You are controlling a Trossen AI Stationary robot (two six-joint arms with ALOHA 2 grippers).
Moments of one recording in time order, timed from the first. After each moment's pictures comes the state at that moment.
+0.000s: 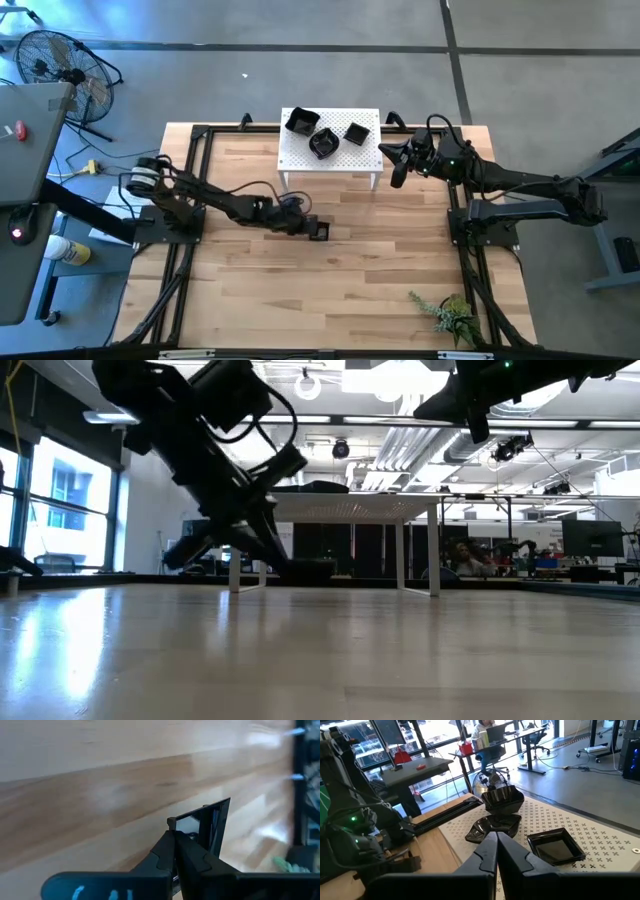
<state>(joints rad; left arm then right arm) -0.09 1.66 0.79 0.11 -0.15 -1.43 -0.31 0.88 0.66 0.09 0.16 0.29</state>
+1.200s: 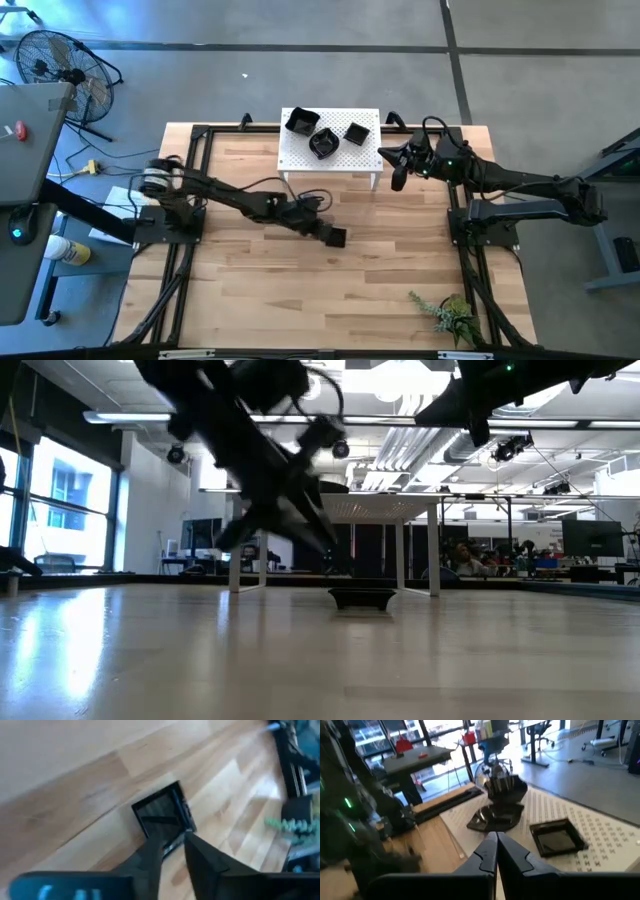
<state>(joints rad) -0.07 1.76 0.98 0.04 -0.02 -1.15 -0.31 0.88 0.66 0.05 0.14 0.27</state>
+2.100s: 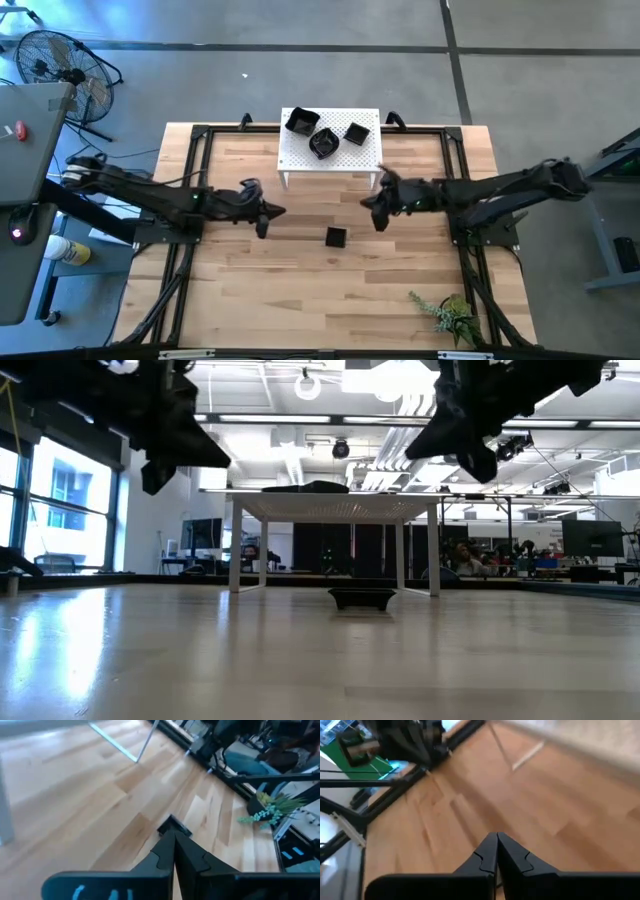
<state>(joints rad) -0.16 0.97 0.45 0.14 -0.31 -0.72 0.05 1.12 0.66 -0.04 0.20 0.72</state>
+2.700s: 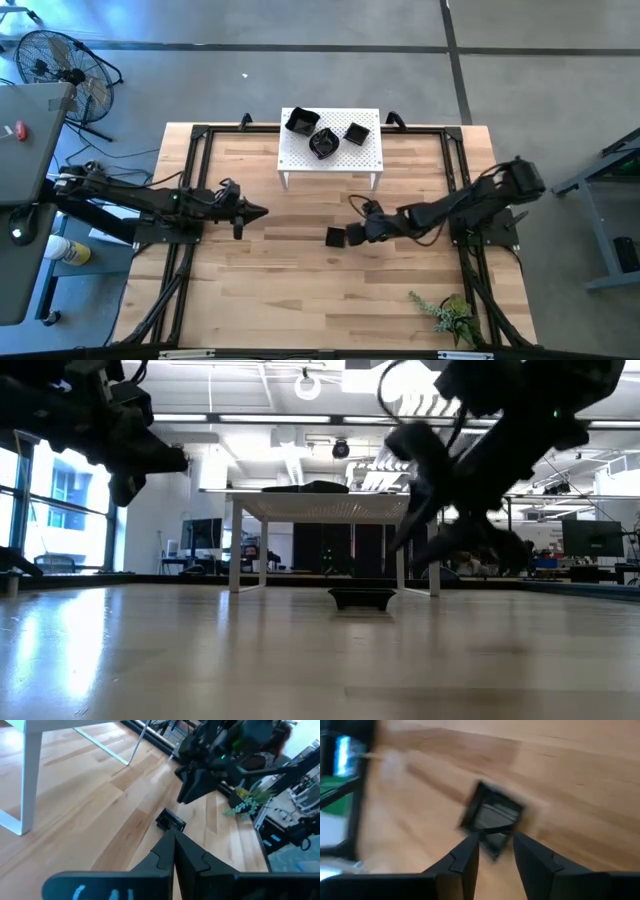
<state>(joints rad) -0.16 0.59 0.21 0.14 -0.26 -0.63 0.19 1.57 0.66 0.16 0.20 1.40</state>
